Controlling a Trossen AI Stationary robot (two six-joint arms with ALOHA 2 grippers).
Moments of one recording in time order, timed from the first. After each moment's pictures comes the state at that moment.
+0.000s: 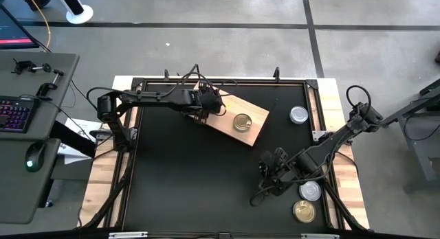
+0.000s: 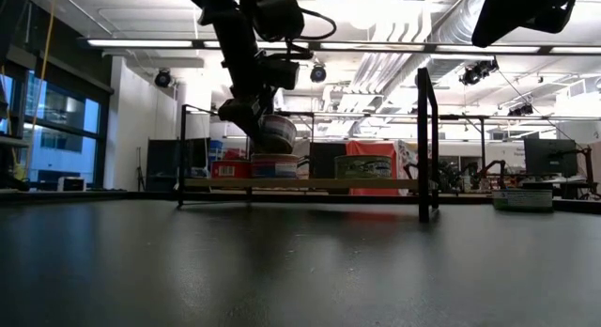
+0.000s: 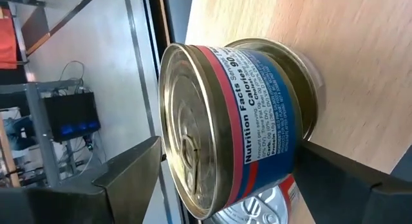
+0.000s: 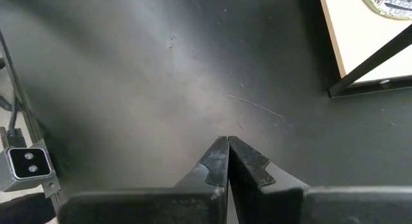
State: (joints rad) left arm 0.24 1.77 1.36 -0.69 -0.57 0.62; right arm 0.62 1.50 1.20 -0.83 0.44 1.13
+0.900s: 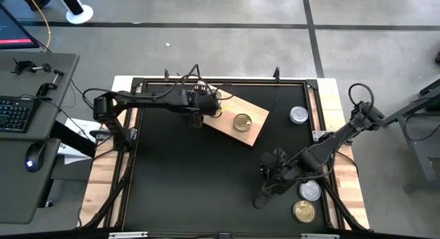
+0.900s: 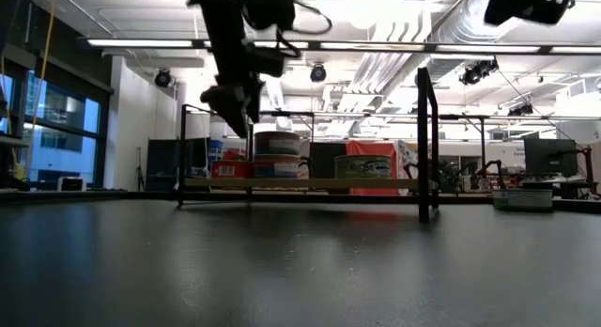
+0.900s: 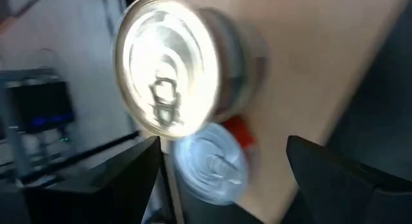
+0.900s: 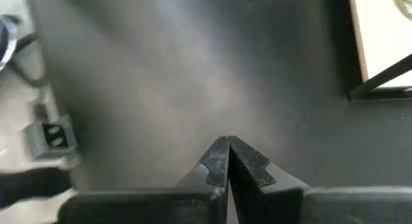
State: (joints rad) left arm 0.19 1.72 1.37 -0.87 -0.53 0.50; right arm 0.62 1.47 1.20 -0.80 0.37 1.03
